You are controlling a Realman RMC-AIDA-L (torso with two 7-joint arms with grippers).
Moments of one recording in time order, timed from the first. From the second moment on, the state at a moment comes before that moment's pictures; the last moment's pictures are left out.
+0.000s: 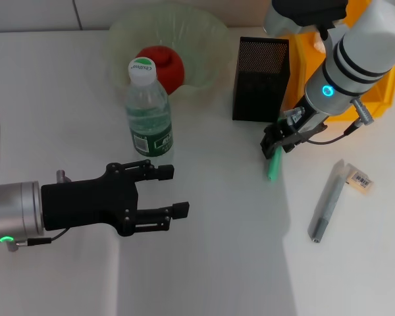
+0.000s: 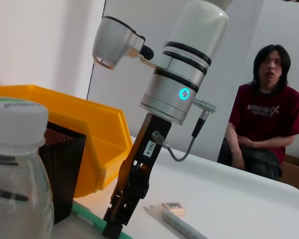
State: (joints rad) left arm -0.42 -2.02 1.13 0.46 1.60 1.55 -1.13; right arm 1.04 2.09 -1.30 -0.61 -2.69 -1.23 2.96
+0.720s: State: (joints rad) left arm -0.41 -2.03 1.11 0.46 1.60 1.55 -1.11; right arm 1.02 2.09 -1.31 -0.65 -2.69 -1.26 2.95
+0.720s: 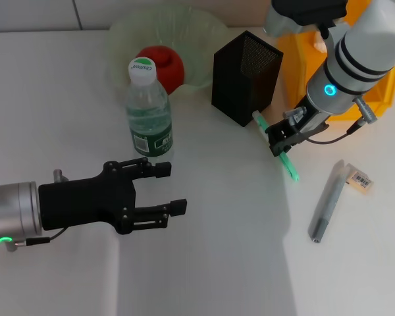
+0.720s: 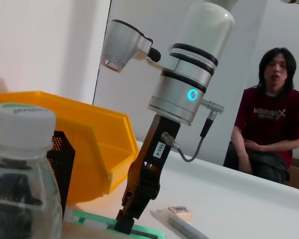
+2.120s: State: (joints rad) left arm -0.42 -2.04 1.05 0.47 1.60 1.60 -1.13; right arm 0.58 2.04 -0.74 -0.72 -1.54 -1.54 1.88
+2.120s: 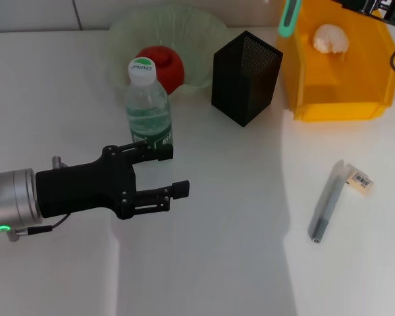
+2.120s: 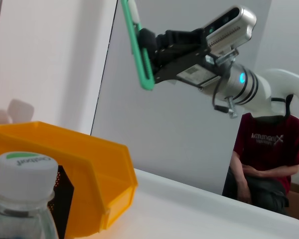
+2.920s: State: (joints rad) left arm -0.41 -2.05 1.02 0.47 1.60 1.58 -1.10; right arm 0.75 2.08 -0.74 -0.36 -1.52 -1.04 1.33
